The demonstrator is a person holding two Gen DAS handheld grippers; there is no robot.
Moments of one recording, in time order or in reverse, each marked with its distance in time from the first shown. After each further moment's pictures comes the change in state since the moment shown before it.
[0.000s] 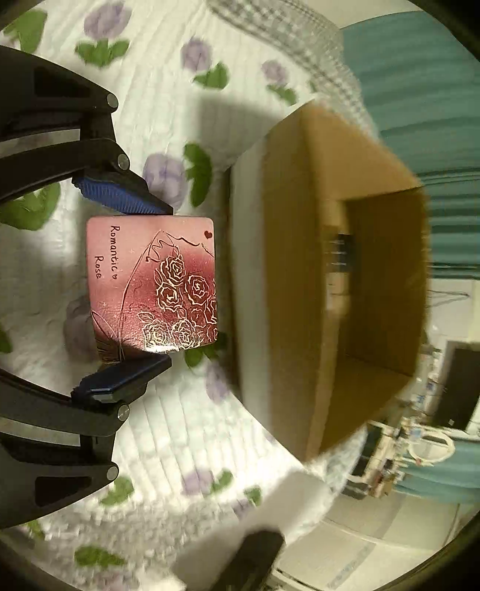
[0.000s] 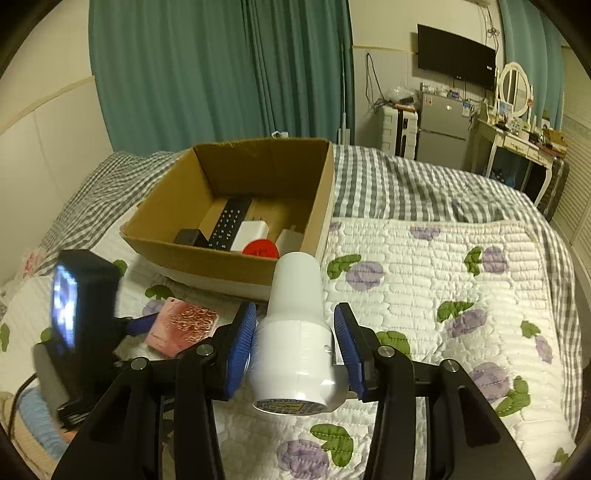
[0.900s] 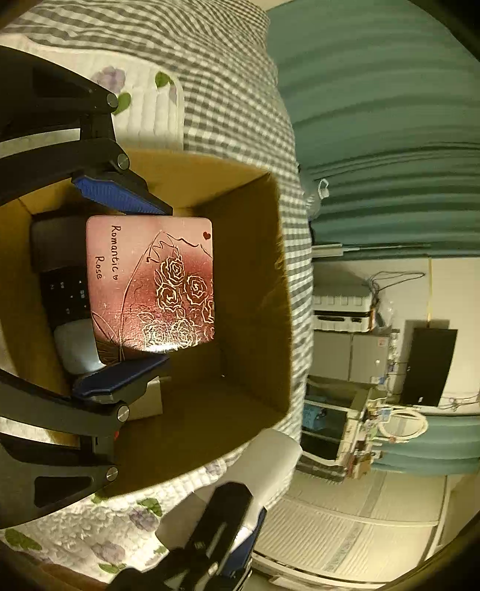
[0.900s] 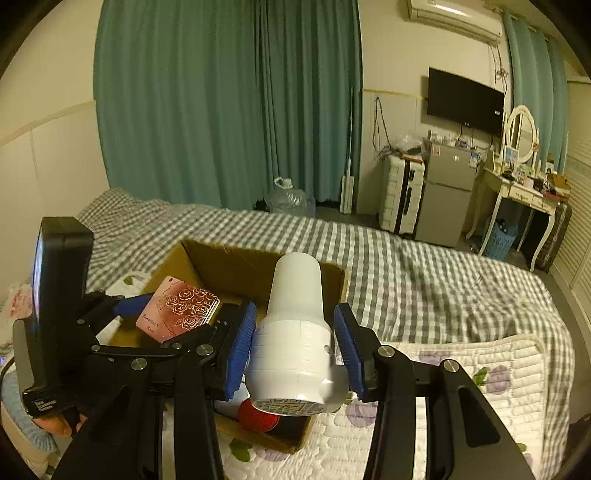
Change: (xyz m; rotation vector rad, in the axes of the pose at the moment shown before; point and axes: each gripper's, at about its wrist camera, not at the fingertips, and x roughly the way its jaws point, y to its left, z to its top) left arm 0.027 0.036 0.145 0.097 -0.144 -0.035; right arm 0.063 0.005 0.110 -0.055 -0.120 -0.004
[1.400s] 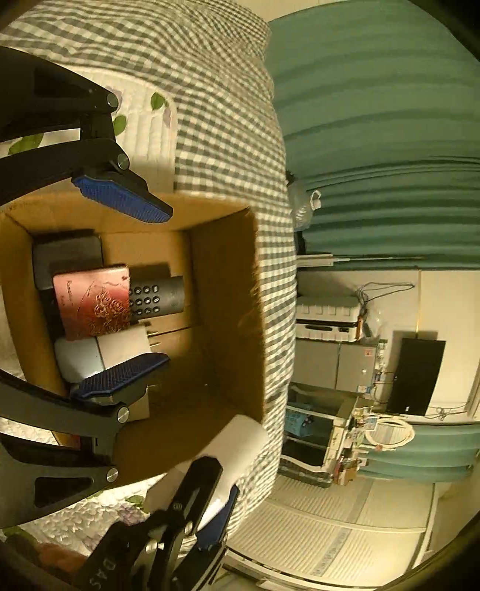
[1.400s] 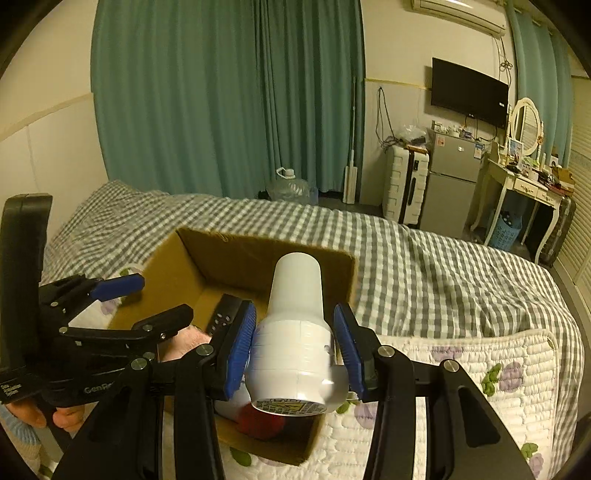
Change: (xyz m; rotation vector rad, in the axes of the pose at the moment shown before) left arm -0.031 0.017 0.011 -0.041 -0.056 0.024; right arm 0.010 0.008 0.003 -0.001 0.000 0.016
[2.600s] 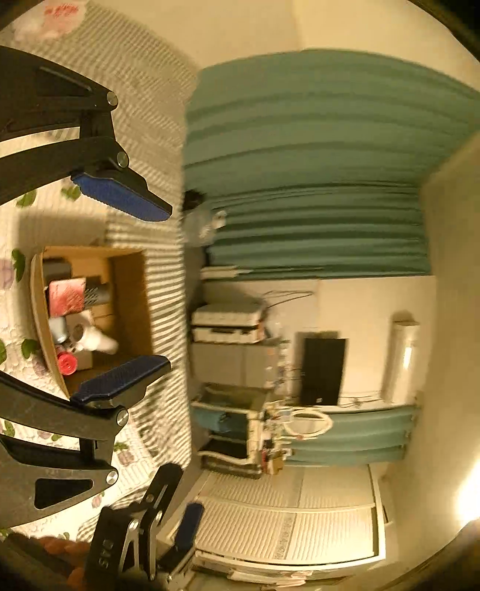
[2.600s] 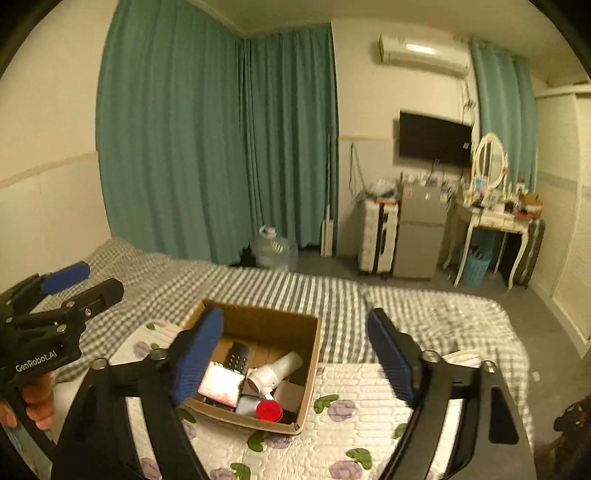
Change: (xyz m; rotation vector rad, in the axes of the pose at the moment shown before) left arm -0.221 -0.012 0.010 0.024 -0.406 0.053; right arm -0.191 0.017 0.024 0.035 -0.255 -0.120
